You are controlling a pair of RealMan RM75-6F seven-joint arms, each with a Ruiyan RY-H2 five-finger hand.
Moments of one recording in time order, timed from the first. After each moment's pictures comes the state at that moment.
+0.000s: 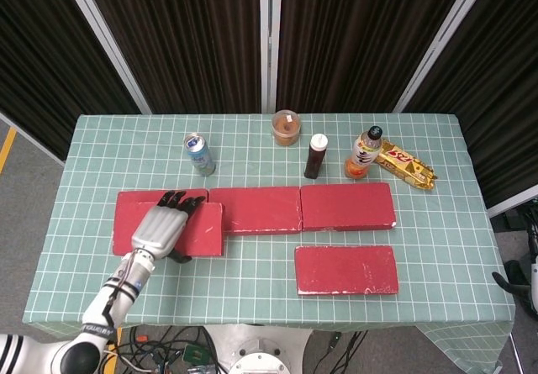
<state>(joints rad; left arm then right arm) -0.81 -1.18 -0.19 -2.24 0.57 1.19 0.81 -0.01 -1.06 0.12 -1.58 -1.41 1.55 0.03</state>
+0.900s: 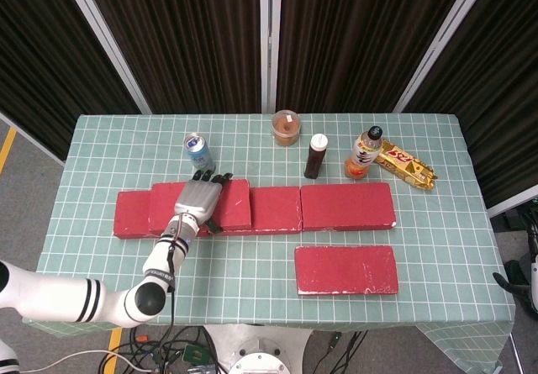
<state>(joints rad) -1.13 -1.38 -0.27 -1.90 0.16 1.10 0.84 -0.01 -1.06 0.12 -1.58 -1.39 1.53 0.02</state>
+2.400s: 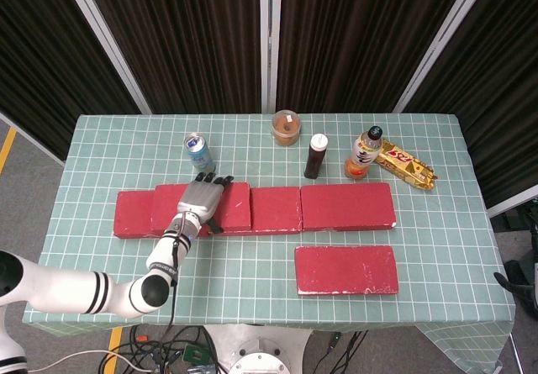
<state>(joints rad) -1.19 -1.39 -0.19 -1.82 0.14 1.02 0.78 -0.01 -1.05 0.12 -1.58 -1.38 1.52 0.06</state>
